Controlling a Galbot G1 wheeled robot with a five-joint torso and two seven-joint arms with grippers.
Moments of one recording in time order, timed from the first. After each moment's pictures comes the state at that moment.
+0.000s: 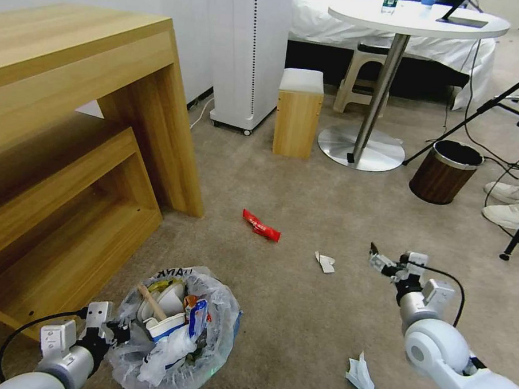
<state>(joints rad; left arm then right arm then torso) 1.87 -0.91 -0.72 -2.23 -0.90 0.47 -0.28 -1.31 0.82 0.22 1.87 0.94 -0.03 0.54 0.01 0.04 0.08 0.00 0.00</state>
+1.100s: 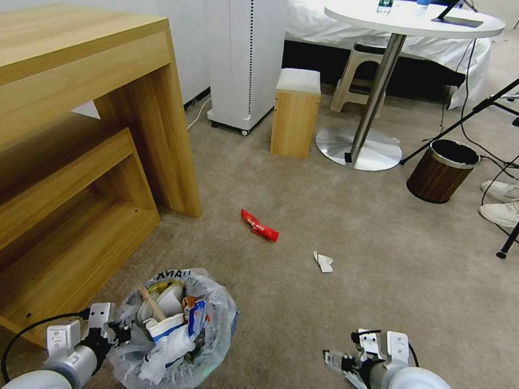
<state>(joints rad) 1.84 -0.92 -0.70 -2.18 -0.87 0.45 -0.28 -1.53 0.68 0.16 2.23 1.43 -0.59 0.94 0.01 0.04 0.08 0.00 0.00</state>
